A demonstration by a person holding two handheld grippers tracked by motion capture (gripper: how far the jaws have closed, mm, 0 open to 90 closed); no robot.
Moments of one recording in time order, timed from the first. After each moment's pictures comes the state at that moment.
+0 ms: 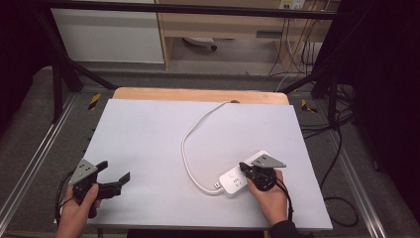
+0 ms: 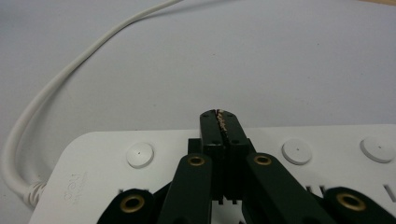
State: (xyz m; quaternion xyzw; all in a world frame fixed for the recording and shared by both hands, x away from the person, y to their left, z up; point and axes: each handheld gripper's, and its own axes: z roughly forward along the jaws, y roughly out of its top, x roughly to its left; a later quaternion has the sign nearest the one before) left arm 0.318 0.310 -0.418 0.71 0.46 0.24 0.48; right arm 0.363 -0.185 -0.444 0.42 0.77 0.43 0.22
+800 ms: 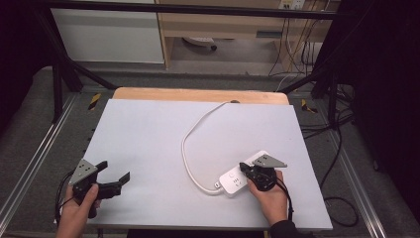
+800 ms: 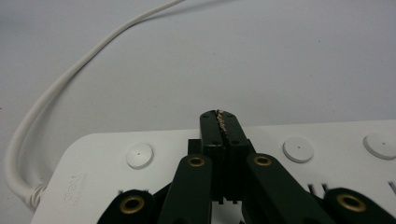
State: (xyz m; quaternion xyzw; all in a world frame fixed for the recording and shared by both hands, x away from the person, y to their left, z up) left arm 0.317 0.310 -0.418 0.71 0.46 0.24 0.48; right arm 0.364 -0.187 -0.446 0.43 0.76 0.44 0.21
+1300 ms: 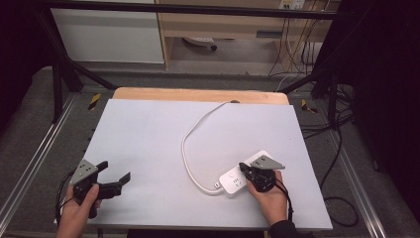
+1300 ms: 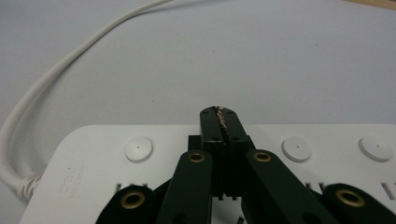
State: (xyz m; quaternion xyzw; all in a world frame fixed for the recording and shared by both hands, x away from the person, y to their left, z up) left arm 0.317 0.309 -0.418 0.71 0.46 0.24 0.48; right arm 0.361 -0.183 -0.446 0.41 0.77 0.43 0.23
